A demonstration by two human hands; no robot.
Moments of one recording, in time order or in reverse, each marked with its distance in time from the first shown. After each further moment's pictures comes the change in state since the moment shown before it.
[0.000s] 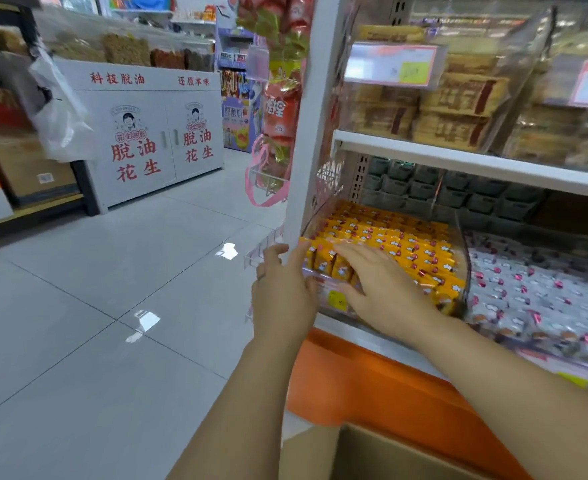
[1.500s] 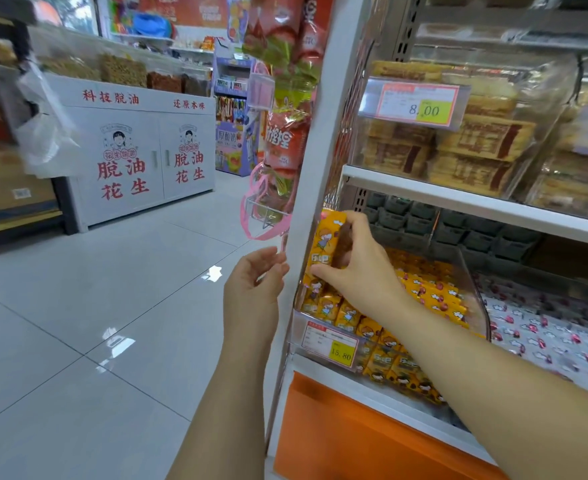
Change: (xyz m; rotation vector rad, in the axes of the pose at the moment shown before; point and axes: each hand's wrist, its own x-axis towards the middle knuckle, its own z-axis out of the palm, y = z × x) left_hand 0.053 -0.014 -0.015 -1.119 0.199 -0.219; right_hand 0.082 -0.010 -0.009 0.536 0.256 0.096
